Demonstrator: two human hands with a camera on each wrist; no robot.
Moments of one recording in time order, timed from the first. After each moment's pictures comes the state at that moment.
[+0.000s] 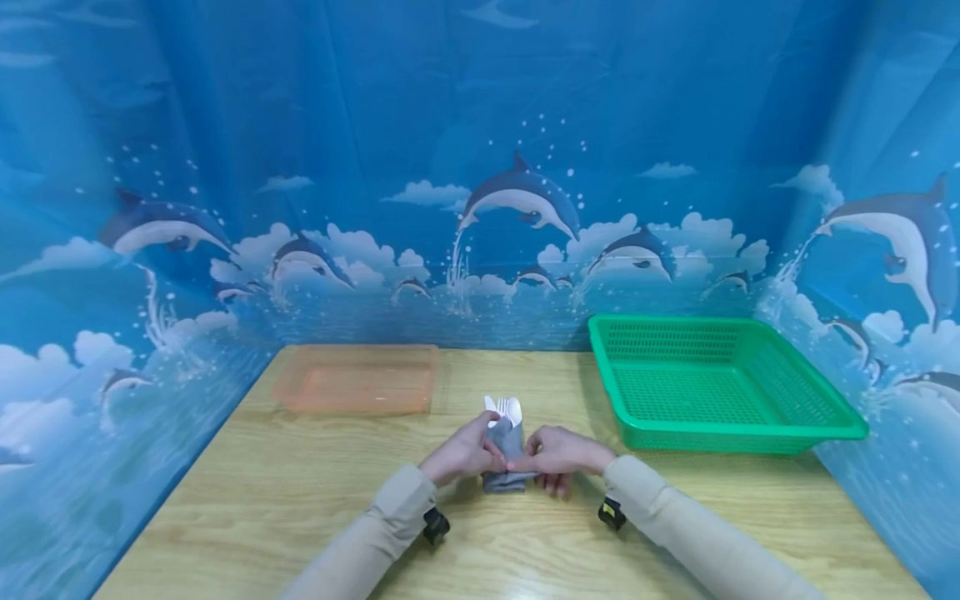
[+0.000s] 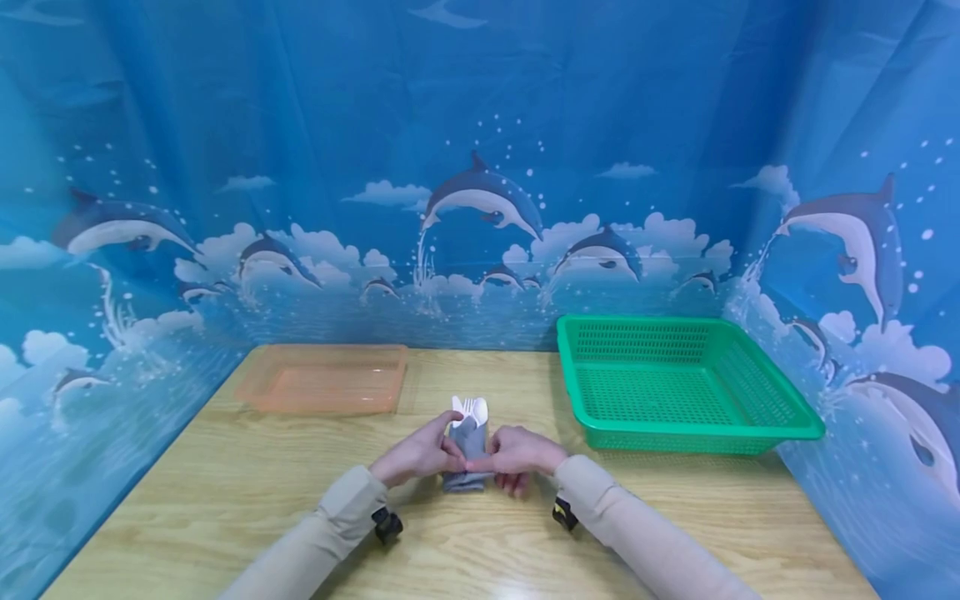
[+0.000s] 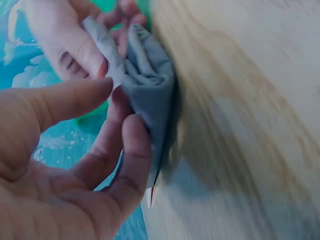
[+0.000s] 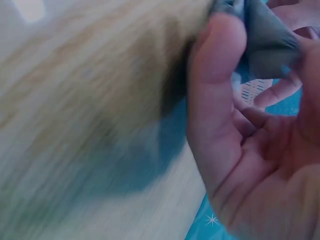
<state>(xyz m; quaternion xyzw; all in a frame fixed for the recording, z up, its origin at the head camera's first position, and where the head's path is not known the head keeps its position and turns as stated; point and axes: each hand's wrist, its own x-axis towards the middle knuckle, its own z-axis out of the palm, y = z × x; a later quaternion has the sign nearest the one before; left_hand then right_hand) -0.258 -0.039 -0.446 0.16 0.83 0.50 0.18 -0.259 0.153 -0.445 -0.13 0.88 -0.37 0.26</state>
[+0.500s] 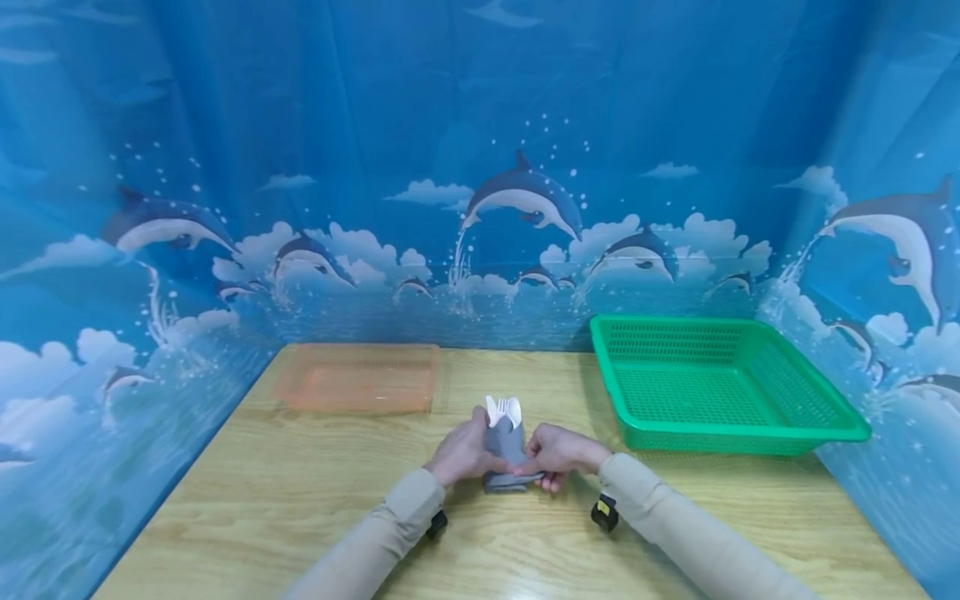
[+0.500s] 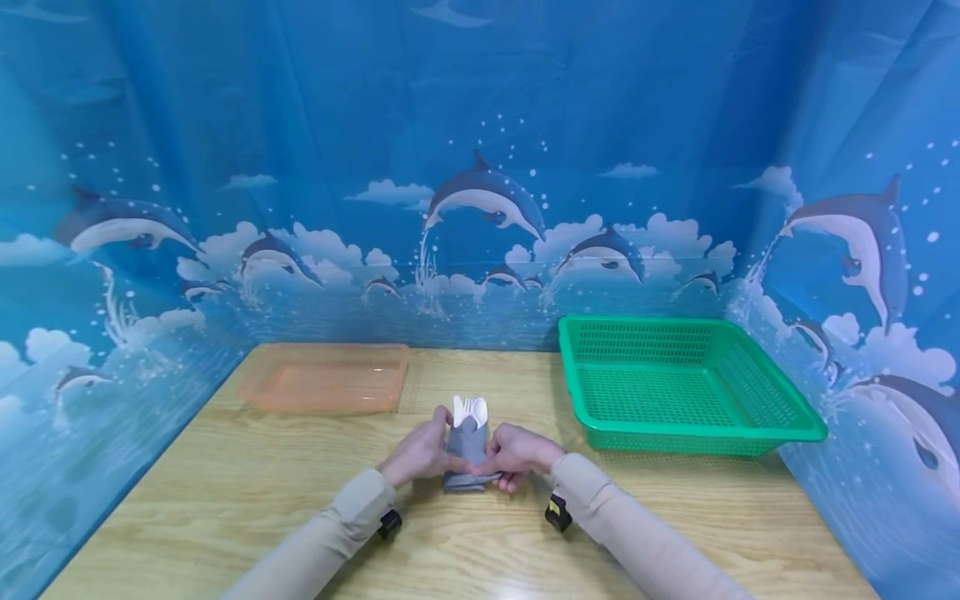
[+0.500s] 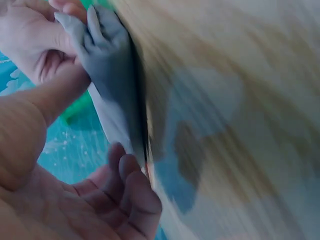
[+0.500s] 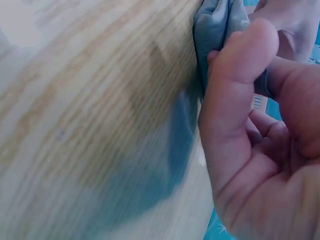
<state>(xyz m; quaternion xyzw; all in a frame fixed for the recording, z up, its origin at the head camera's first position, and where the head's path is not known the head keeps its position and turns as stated) -0.258 -0.038 -0.446 0.13 0.93 0.34 0.06 -0.264 0.146 -0.445 -0.11 0.86 -0.40 0.29</state>
